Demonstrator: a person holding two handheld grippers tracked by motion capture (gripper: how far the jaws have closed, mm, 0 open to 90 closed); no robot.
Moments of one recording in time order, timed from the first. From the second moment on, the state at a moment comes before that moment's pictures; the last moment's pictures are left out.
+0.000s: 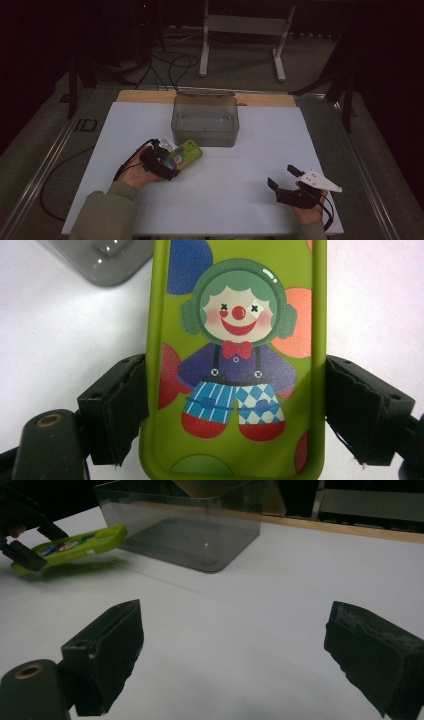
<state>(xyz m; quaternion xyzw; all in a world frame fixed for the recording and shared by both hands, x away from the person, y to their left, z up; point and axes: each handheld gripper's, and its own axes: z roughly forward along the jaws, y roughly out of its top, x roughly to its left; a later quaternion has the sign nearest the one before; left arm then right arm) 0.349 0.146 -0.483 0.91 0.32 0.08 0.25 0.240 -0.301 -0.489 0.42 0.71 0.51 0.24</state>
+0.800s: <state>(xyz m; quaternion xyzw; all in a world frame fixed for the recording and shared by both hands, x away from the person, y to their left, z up) 0.324 0.152 -0.460 0.87 0.34 0.14 0.34 0.241 -0.299 -0.490 0.42 0.71 0.51 0.24</state>
